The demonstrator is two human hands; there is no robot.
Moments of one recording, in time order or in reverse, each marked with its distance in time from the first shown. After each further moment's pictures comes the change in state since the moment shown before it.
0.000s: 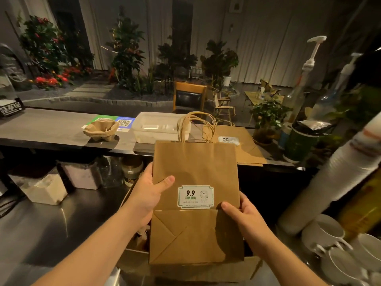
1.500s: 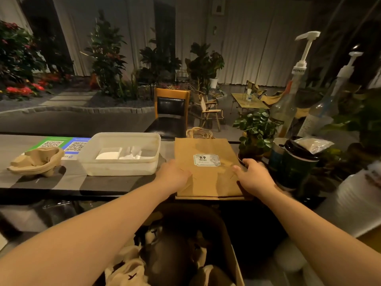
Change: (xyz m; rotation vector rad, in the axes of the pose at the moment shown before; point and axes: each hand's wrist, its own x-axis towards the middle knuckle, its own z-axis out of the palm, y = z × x) left_hand 0.221 0.033 0.143 0.834 -0.059 -0.026; right_hand 0.223 -0.097 -0.126 -0.752 0.434 0.101
